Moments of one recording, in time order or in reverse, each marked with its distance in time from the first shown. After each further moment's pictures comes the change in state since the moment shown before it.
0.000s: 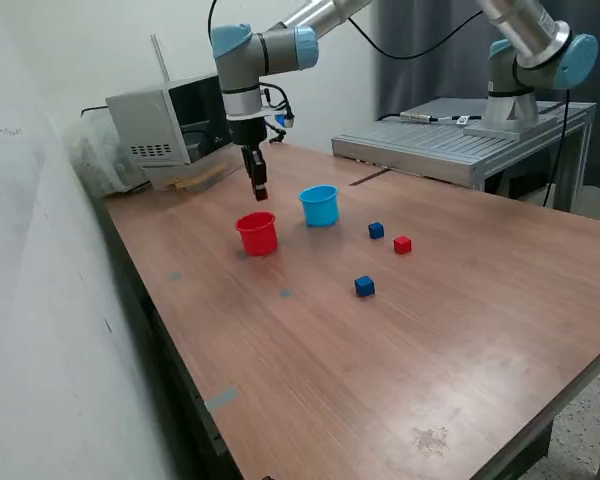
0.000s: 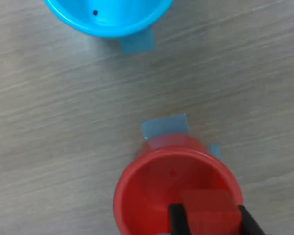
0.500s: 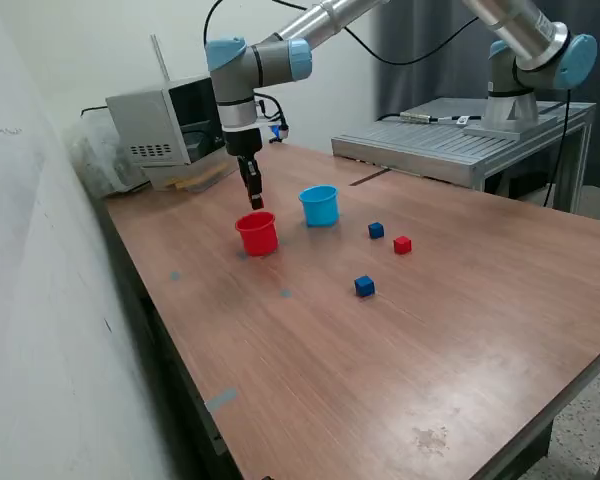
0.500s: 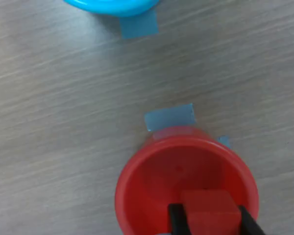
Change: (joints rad) arm -0.006 0.051 -0.046 0.001 -0.002 0.000
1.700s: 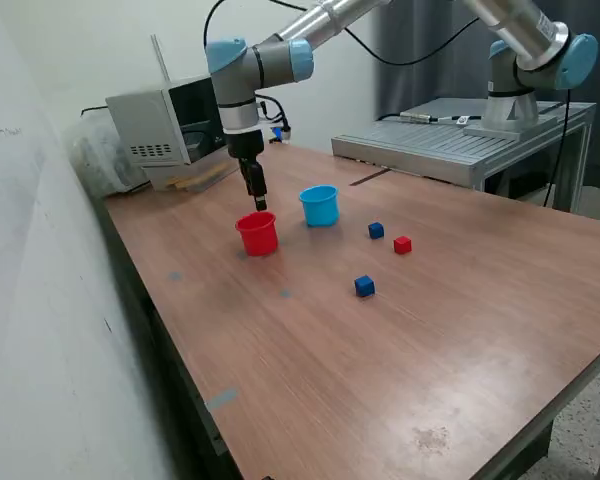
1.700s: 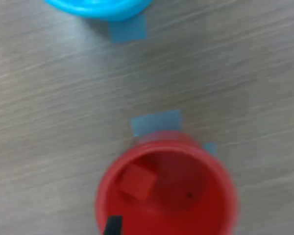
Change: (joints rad) arm 0.019 -0.005 -0.003 0.019 0.004 0.004
